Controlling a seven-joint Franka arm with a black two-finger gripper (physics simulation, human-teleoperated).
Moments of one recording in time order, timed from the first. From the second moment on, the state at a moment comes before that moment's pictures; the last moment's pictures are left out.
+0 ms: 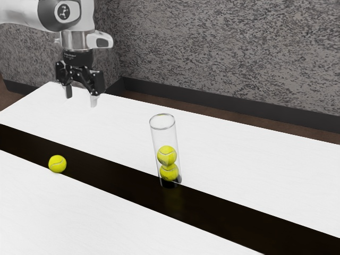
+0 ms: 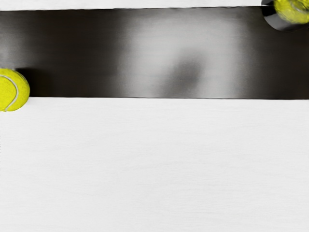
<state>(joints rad) 0.08 0.01 -0.09 -1.58 0.10 1.39 0.00</state>
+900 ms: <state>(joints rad) 0.05 0.25 0.38 -1.71 -0.01 1.92 0.22</state>
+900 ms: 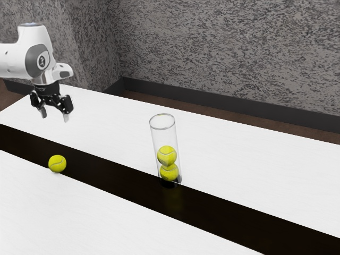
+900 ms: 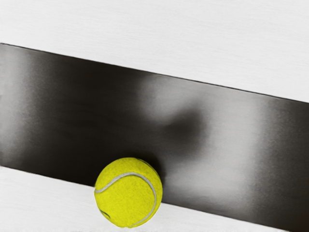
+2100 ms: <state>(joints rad) 0.13 0.57 0.42 -1.77 -0.23 2.15 0.48</state>
